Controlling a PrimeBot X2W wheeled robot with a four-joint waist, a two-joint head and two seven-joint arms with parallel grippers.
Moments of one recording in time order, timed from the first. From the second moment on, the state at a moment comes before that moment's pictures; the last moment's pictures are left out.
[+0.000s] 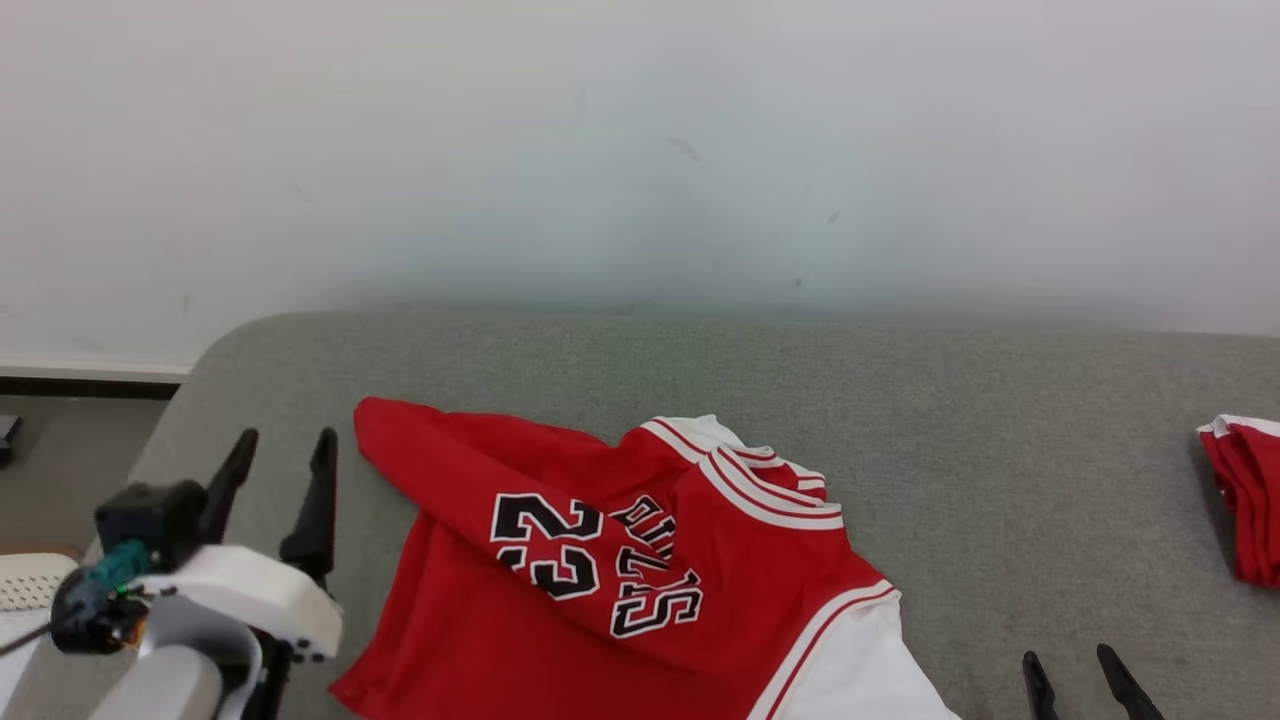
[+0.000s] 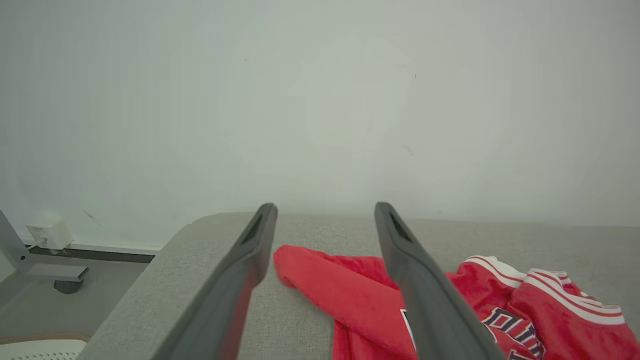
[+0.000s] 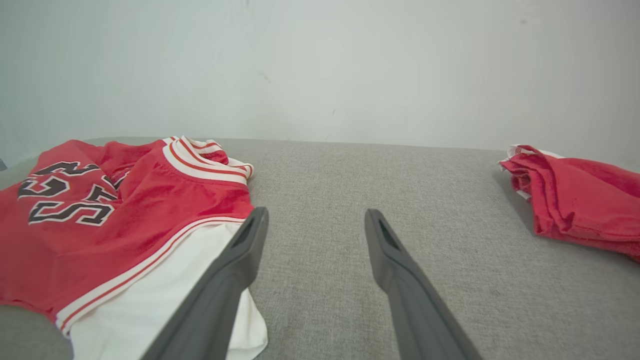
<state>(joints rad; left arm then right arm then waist) -0.35 0.50 -0.41 0.31 -0.64 0.18 -0.21 0.09 -0.11 0.06 0.28 0.24 0.13 -0.26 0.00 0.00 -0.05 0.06</state>
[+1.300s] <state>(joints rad) 0.20 0.07 0.01 0.12 -0.19 -0.08 -0.26 0.10 -0.07 0.05 0.25 0.21 0.13 -0.26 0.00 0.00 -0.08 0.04</state>
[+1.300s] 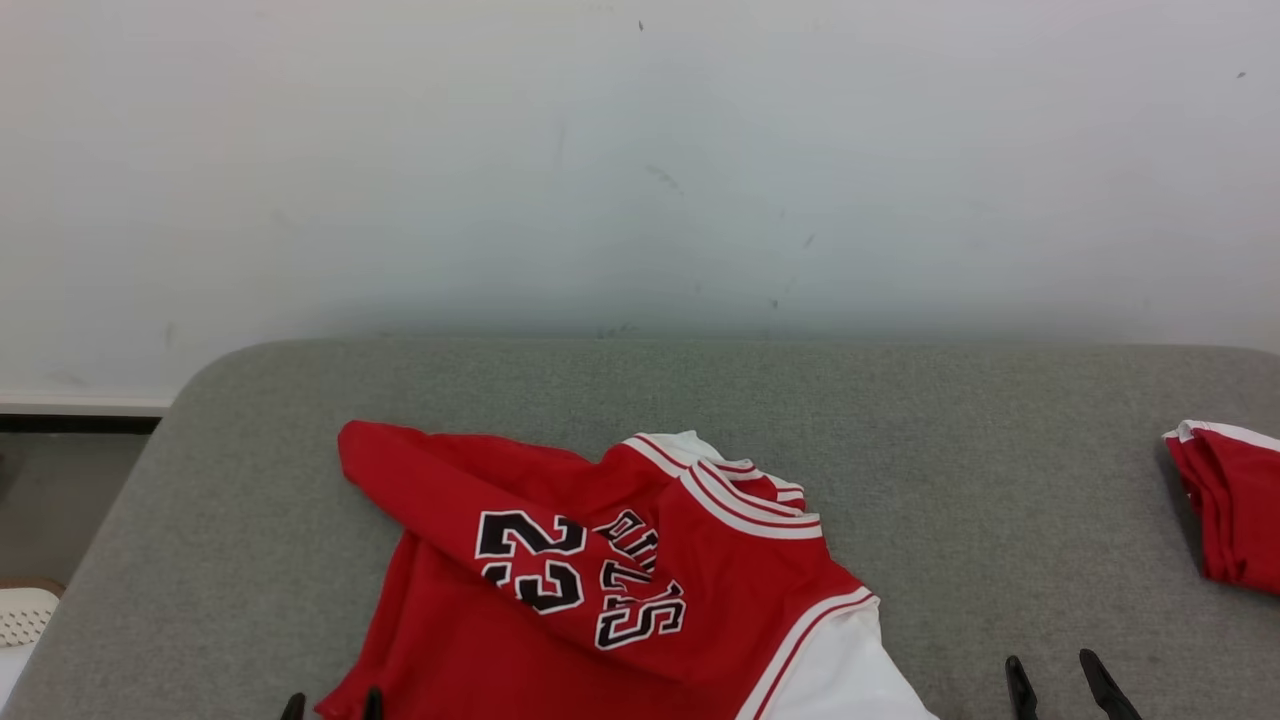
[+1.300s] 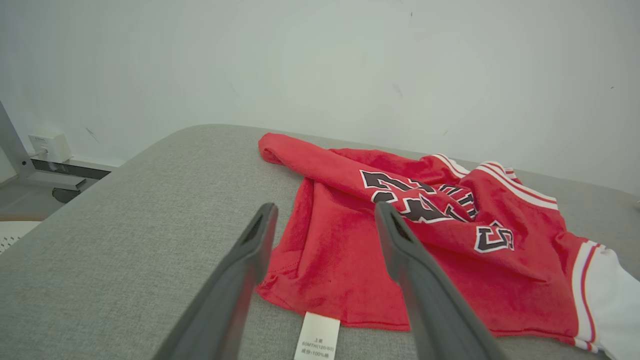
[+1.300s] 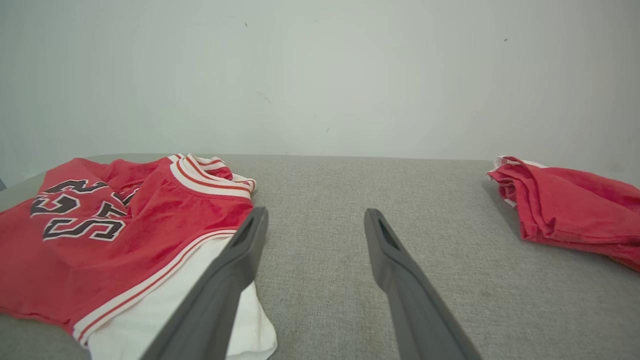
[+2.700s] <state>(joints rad) -0.05 0.19 -0.04 0.51 -0.22 -0.12 0.03 -0.05 -0.25 0.47 0.43 0.47 0.13 -0.04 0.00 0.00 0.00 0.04</state>
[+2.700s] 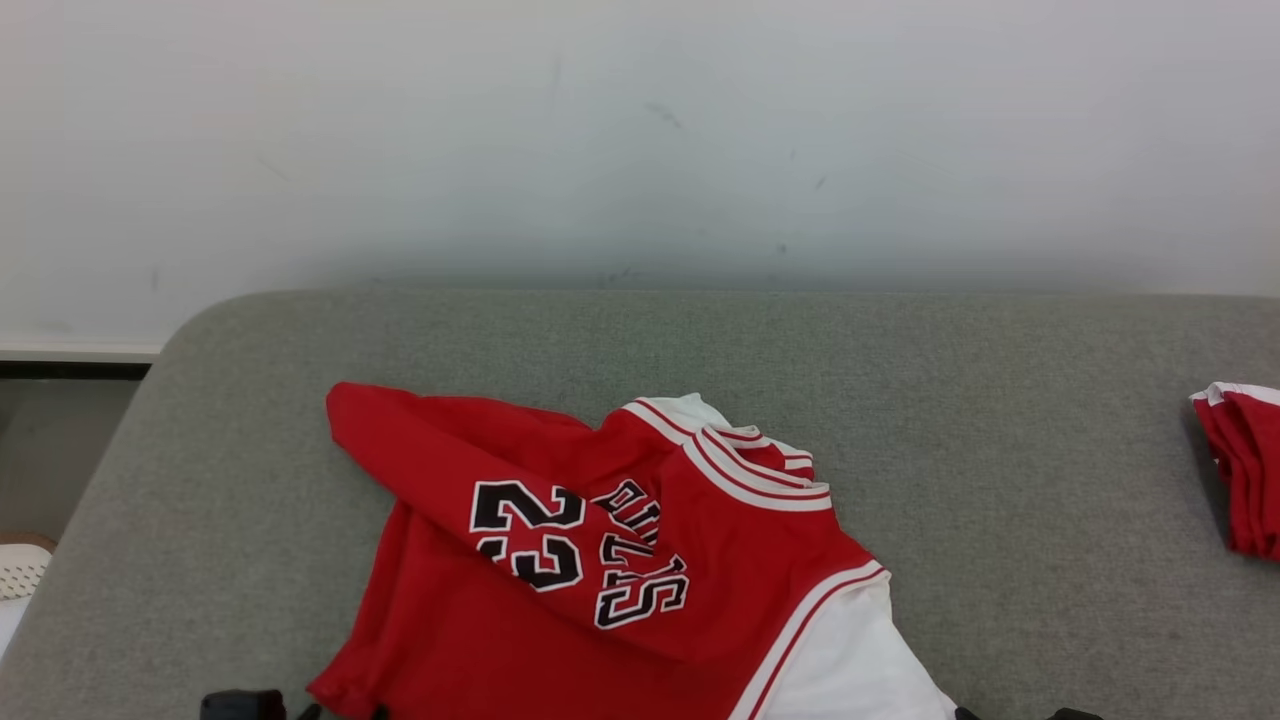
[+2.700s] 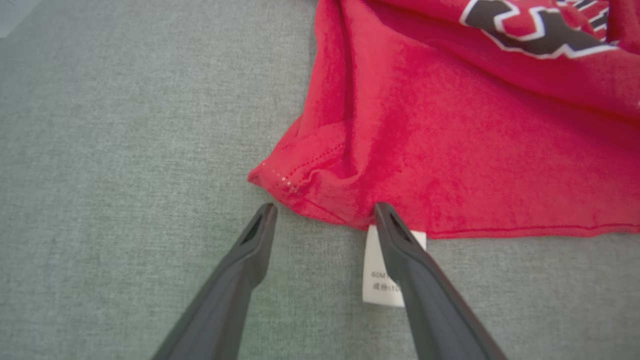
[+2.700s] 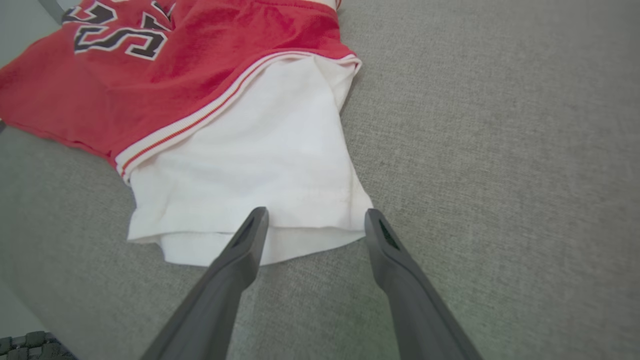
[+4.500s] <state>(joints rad) -0.36 0.24 -0.11 -0.58 -0.91 0.05 0.63 -0.23 -0.59 0.01 -0.35 1.32 0.13 -0.03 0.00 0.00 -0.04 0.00</state>
